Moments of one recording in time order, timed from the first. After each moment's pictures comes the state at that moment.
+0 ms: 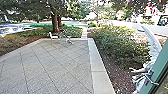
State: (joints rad) left arm 1.54 3.05 -2.65 0.01 -0.01 0.13; right arm -1.61 3.09 -2.76 -0.76 -0.03 0.66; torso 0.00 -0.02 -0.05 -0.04
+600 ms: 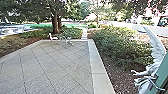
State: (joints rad) left arm 1.54 3.05 -2.65 0.01 -0.02 0.13; right arm -1.62 3.09 -2.76 -0.76 -0.03 0.66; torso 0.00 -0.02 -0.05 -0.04
